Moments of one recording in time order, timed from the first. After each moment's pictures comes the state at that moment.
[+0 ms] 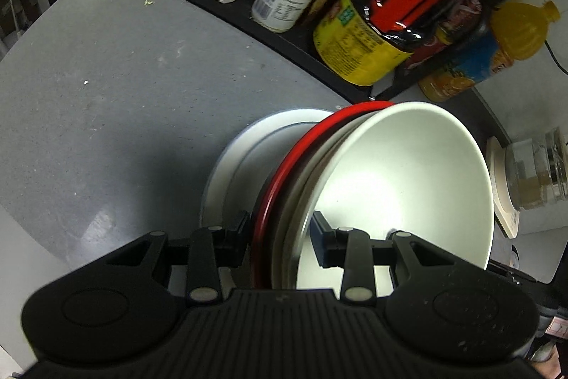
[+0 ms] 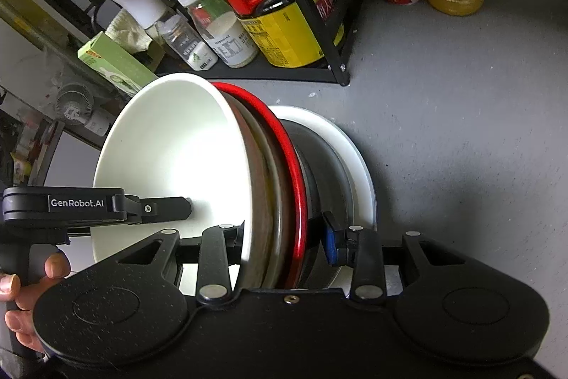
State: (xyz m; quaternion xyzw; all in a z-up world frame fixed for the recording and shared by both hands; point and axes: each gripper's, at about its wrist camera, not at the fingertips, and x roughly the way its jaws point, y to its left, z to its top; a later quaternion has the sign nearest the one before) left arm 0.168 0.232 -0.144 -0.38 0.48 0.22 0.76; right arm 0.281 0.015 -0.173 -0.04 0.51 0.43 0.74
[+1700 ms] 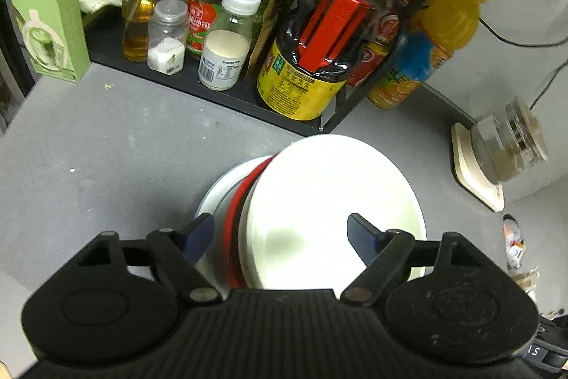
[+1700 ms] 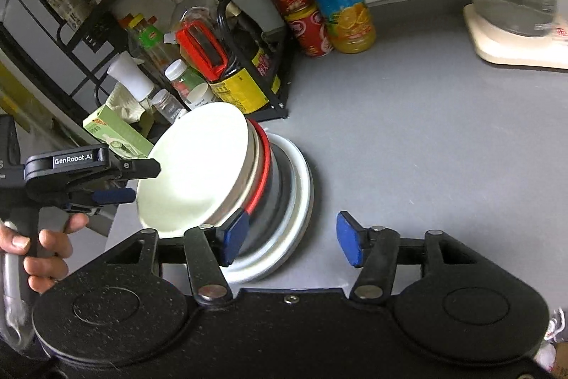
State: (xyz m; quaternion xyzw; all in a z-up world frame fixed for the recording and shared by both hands) left arm 0.171 0.216 -0.091 -0.29 0.45 0.17 0.83; right arm 0.201 -0.104 -0.129 0.06 0.43 0.34 0.83
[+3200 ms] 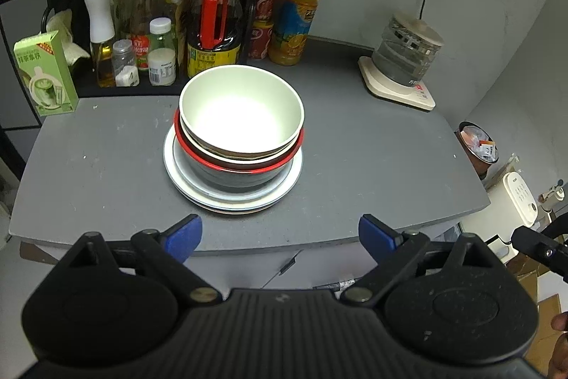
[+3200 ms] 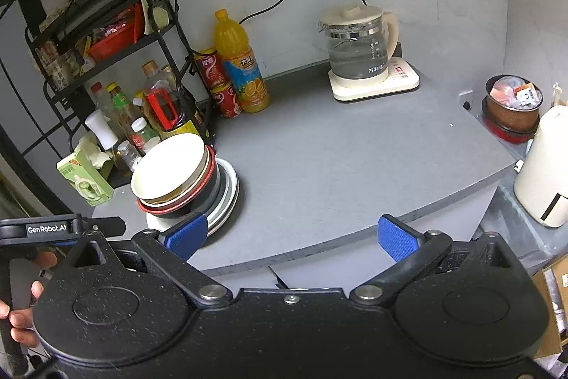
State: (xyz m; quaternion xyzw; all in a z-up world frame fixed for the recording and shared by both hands) left arm 0.029 0.082 -0.022 -0.14 0.43 0.07 0.89; right arm 0.008 -0.205 -0.075 0.09 0.32 0.17 0.93
